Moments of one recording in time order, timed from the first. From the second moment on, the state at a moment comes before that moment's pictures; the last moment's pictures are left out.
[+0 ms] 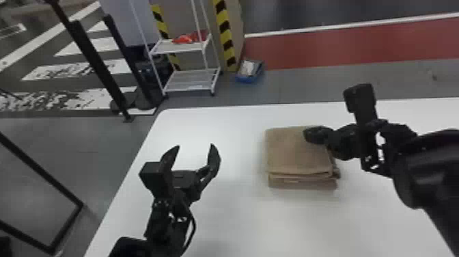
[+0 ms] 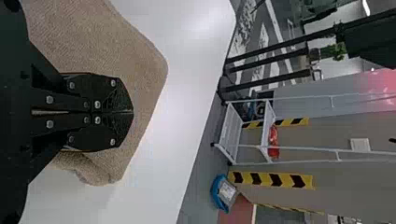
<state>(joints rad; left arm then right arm) 0.33 0.18 0.03 -1.81 0.20 -0.05 0.10 -0.37 -0.04 0.30 -1.38 -0.03 0.65 0.48</state>
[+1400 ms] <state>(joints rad) 0.33 0.19 0.03 -1.80 0.20 -0.07 0.10 -0.09 -0.11 0.26 -1.65 0.00 0.68 0.49</state>
